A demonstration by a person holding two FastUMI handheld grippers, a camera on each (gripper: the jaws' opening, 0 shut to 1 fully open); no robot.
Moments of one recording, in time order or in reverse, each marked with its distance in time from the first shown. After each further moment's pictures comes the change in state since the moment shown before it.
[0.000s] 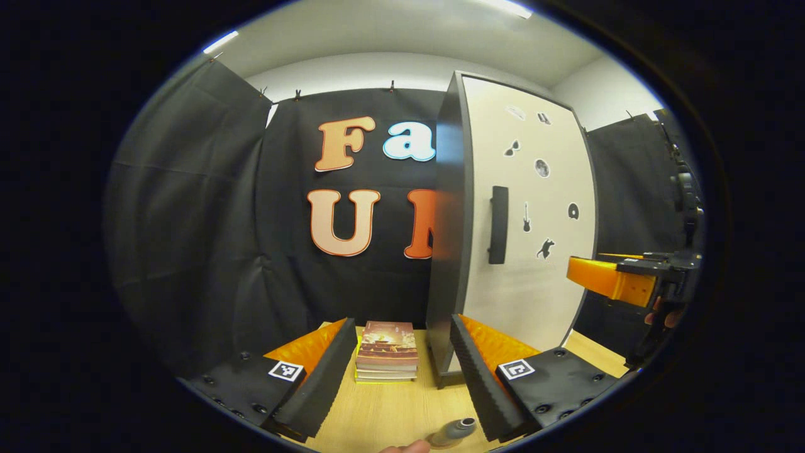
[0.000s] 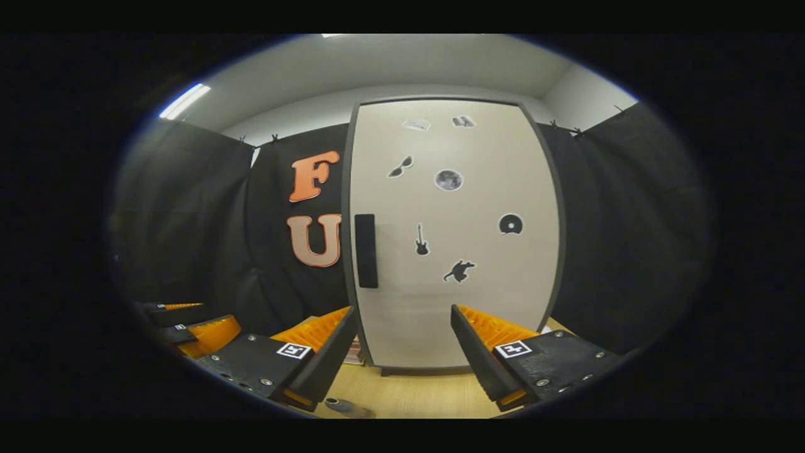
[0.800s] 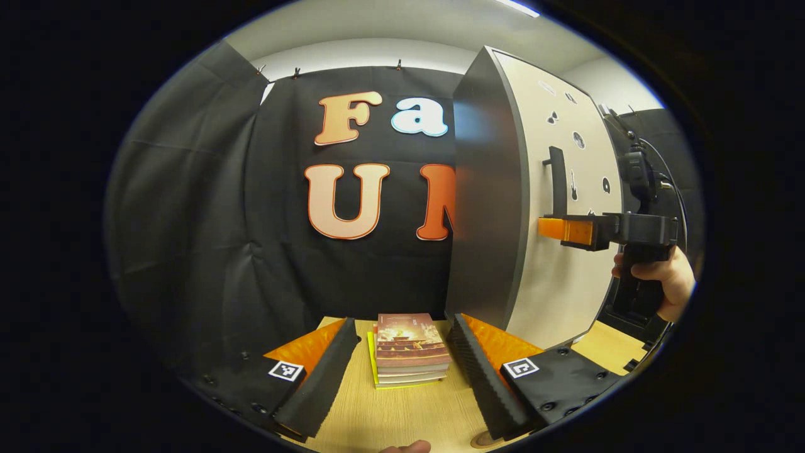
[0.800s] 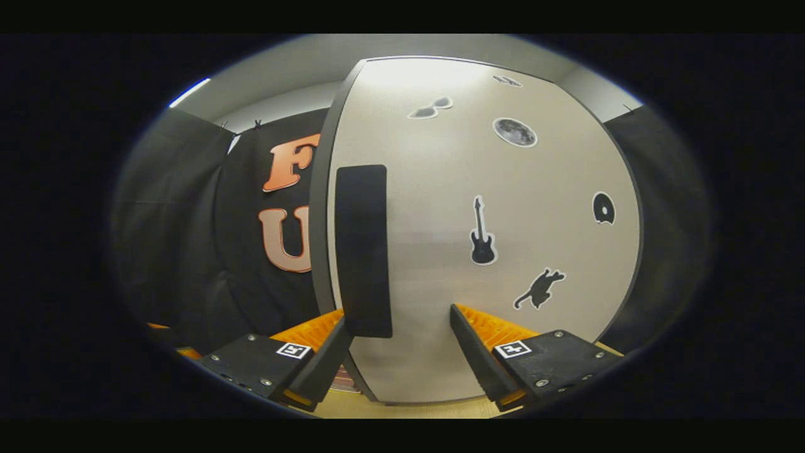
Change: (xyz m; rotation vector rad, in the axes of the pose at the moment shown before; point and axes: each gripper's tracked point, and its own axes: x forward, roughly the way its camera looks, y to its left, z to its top) left arm 0.104 0.101 -0.067 -0.006 0.057 -0.064; right arm 0.203 0.054 -0.032 -0.002 0.001 -0.045
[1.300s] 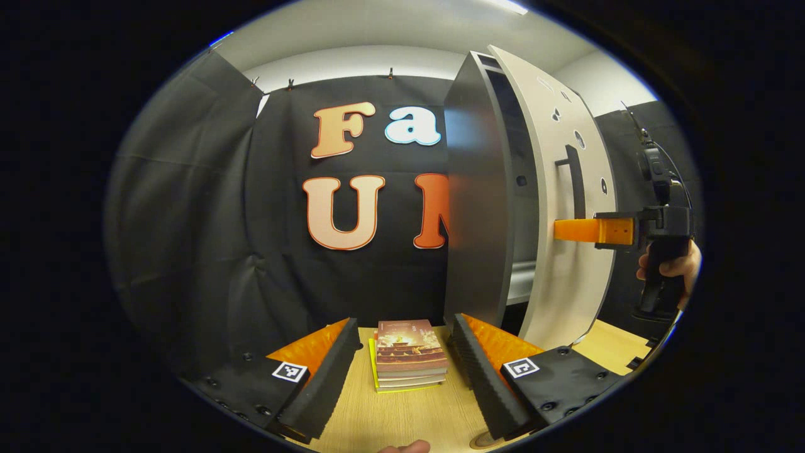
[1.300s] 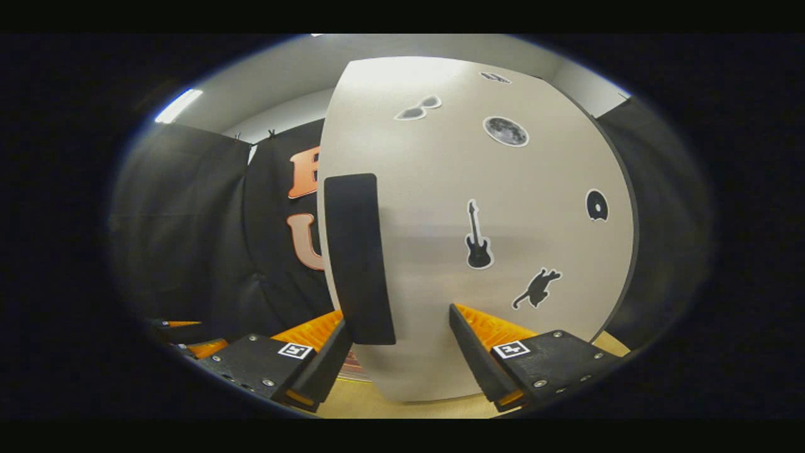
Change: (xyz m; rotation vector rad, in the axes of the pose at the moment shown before) left arm -0.009 -0.012 0.012 0.029 -0.035 -0.003; right arm 0.012 -0.003 0.014 0.040 0.012 0.097
